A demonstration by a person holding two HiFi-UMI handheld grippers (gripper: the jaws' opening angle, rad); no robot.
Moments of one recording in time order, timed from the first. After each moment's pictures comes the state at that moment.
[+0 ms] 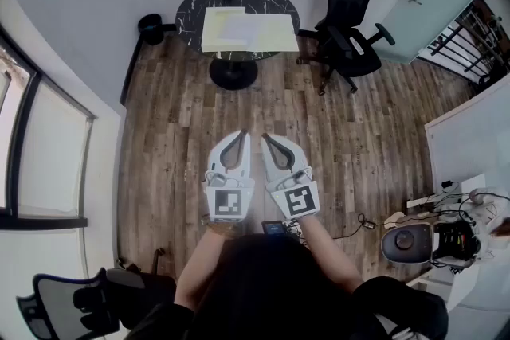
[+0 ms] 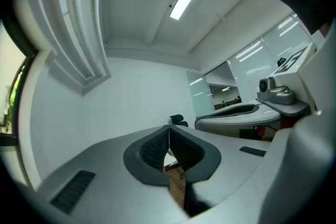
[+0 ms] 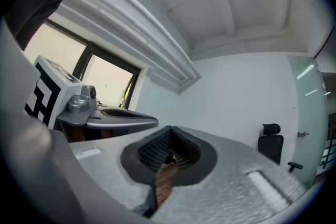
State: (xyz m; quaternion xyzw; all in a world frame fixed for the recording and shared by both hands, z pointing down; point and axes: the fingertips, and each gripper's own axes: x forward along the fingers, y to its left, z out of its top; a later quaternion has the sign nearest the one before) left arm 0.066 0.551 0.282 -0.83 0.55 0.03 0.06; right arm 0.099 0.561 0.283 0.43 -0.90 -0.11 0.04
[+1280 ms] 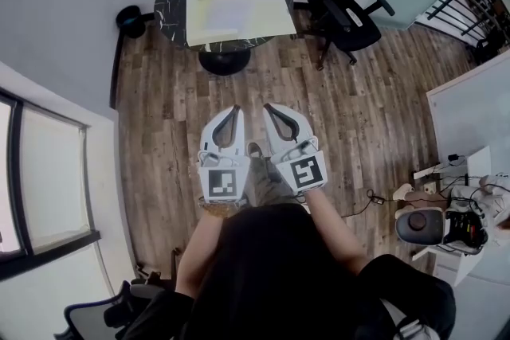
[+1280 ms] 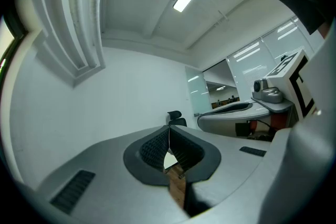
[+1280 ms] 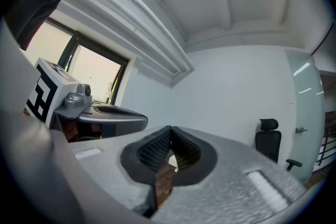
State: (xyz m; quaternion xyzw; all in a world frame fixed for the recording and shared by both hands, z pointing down) left arm 0.036 0.395 0.315 -0.85 0.52 0.00 0.04; right arm 0.088 0.397 0.312 0.46 -0.88 -0.08 0.06
